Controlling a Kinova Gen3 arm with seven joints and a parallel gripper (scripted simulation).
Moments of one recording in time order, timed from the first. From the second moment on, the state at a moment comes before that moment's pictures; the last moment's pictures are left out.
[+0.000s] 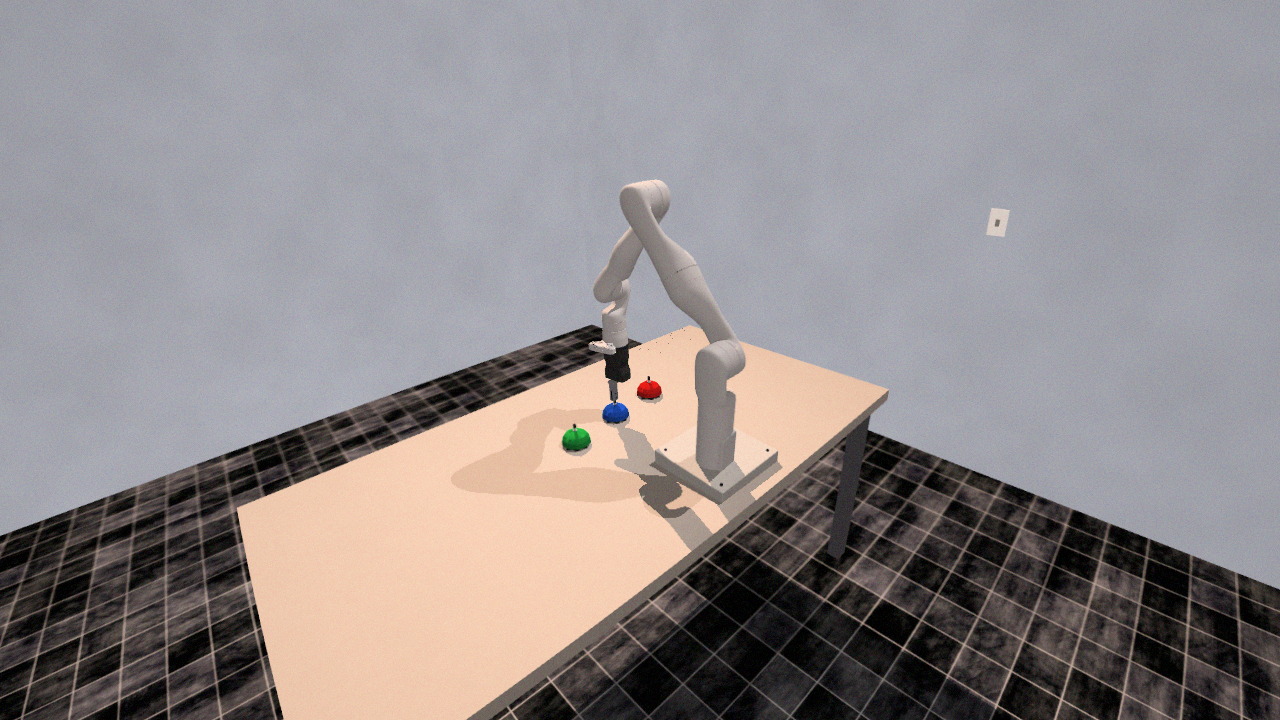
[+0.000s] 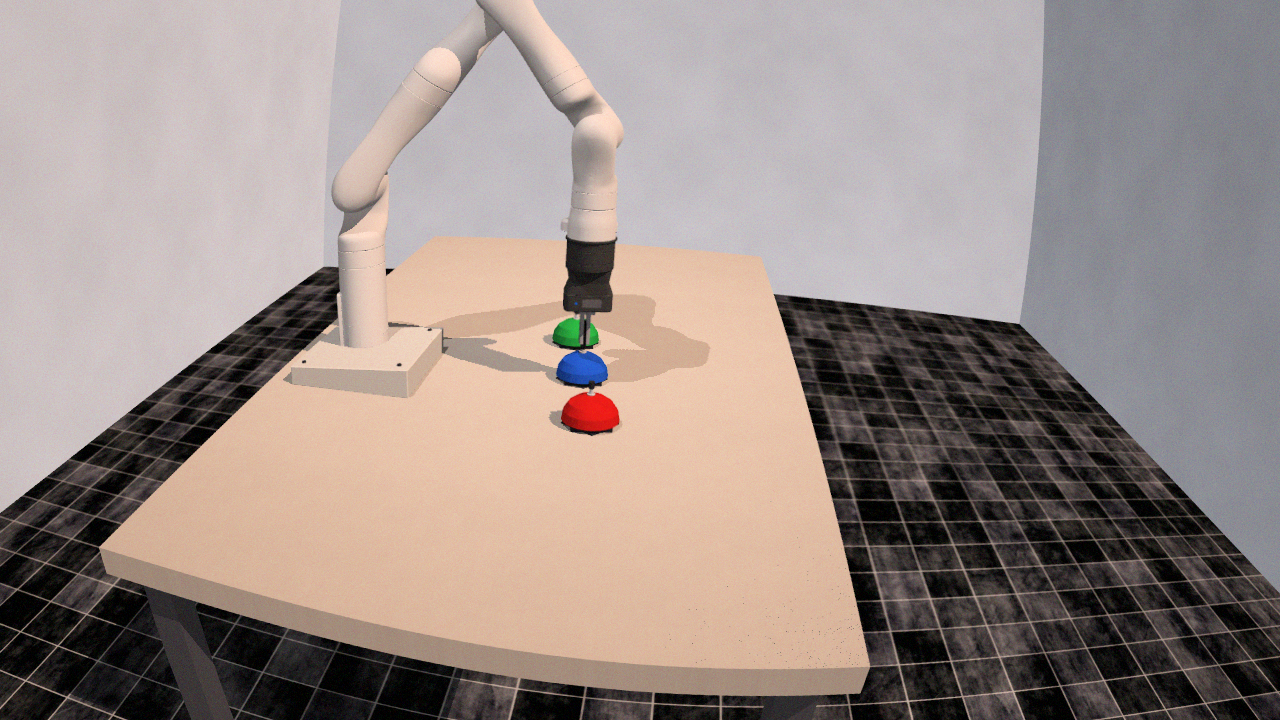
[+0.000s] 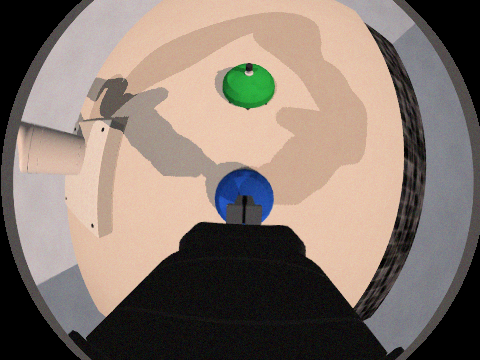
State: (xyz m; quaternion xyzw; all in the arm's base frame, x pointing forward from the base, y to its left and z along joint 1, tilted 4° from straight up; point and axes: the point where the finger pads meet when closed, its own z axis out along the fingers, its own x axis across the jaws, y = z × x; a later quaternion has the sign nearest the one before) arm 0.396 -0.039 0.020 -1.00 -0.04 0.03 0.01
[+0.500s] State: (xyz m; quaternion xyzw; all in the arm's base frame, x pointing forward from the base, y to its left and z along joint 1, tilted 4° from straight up) arm 0.395 -0.039 0.022 -1.00 -0.04 0.03 0.01
